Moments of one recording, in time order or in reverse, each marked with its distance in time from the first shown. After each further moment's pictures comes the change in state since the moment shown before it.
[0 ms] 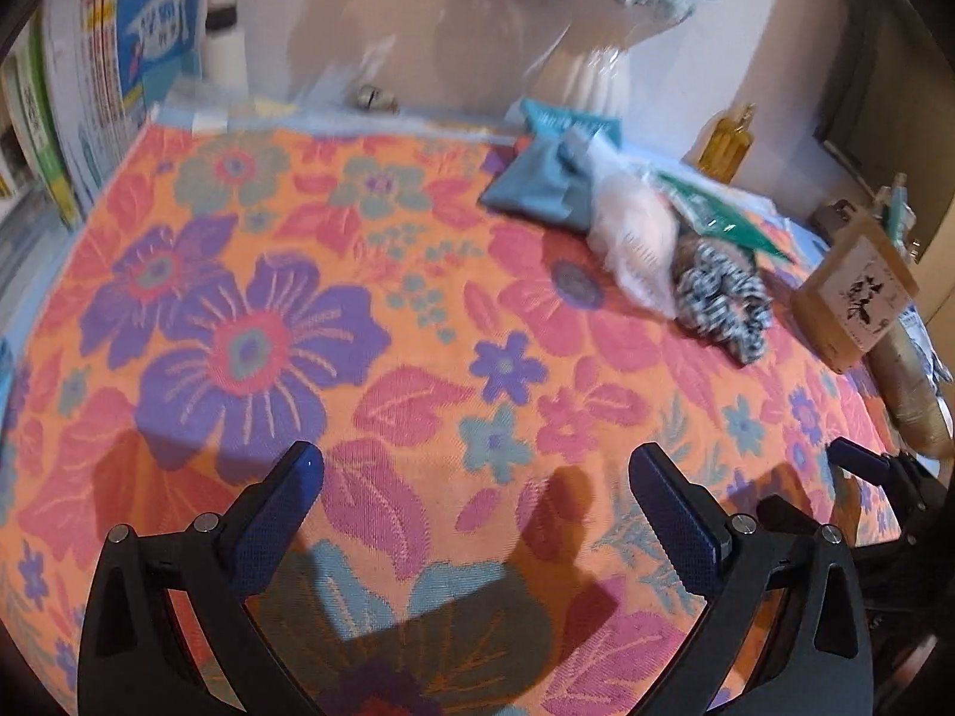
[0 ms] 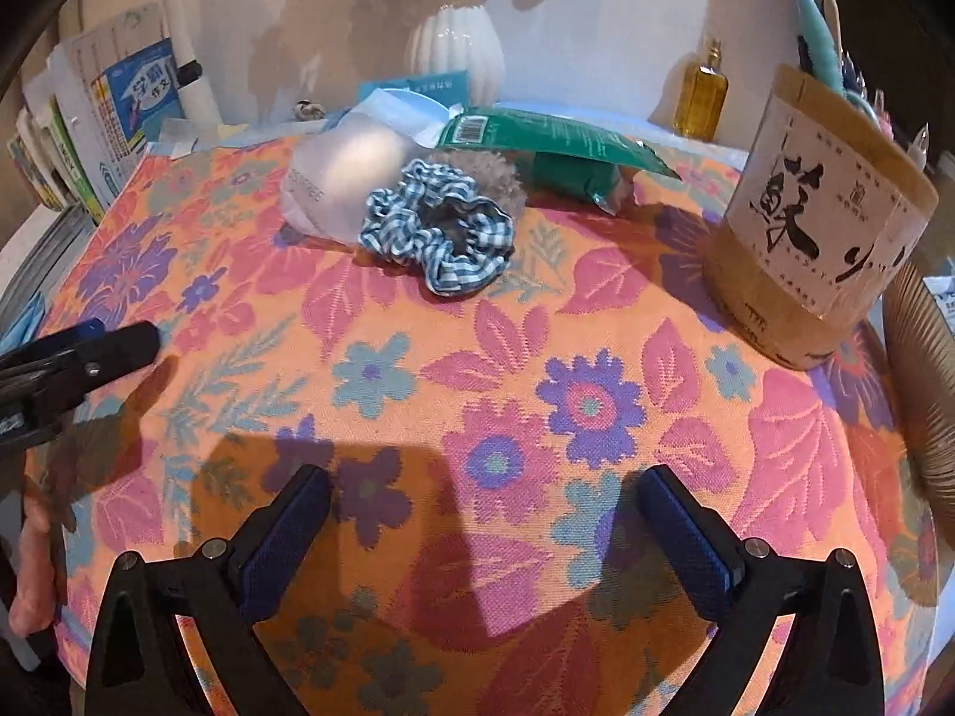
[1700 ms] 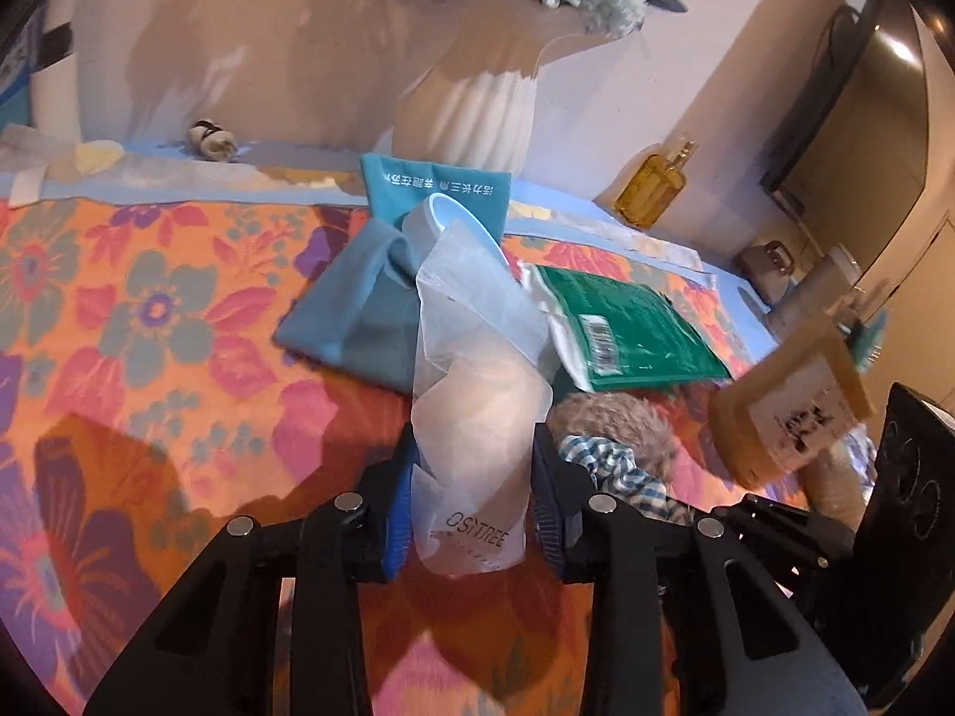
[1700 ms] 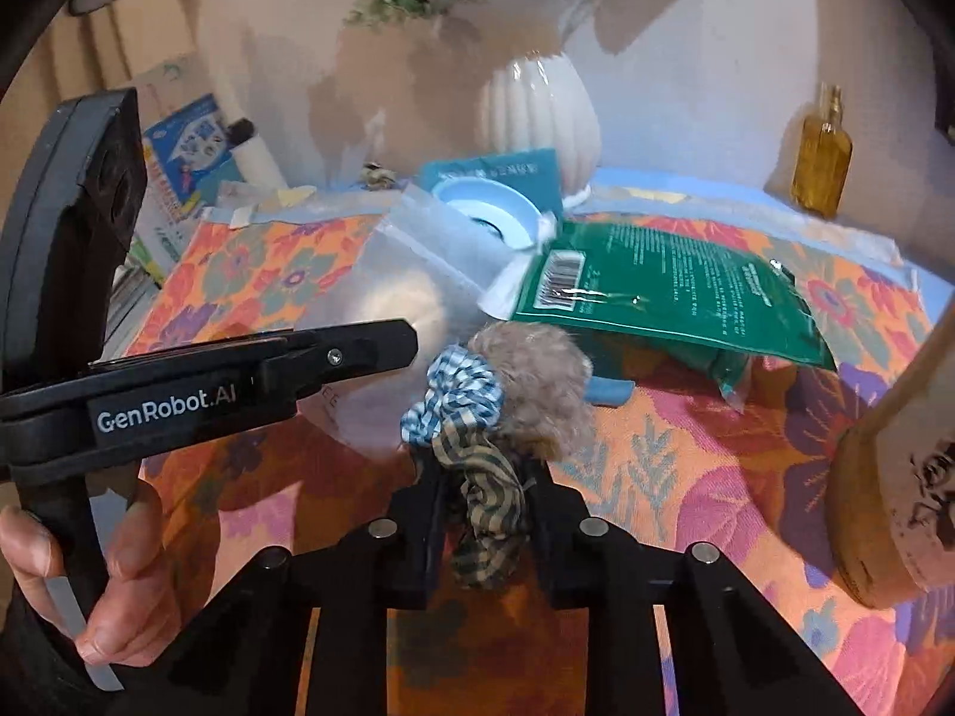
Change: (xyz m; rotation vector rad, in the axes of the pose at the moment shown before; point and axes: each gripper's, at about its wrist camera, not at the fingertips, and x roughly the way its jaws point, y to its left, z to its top) left arm 0.040 -0.054 0.081 0.005 -0.015 -0.268; right arm 0.020 0.000 0.071 -0.064 -0.120 0.289
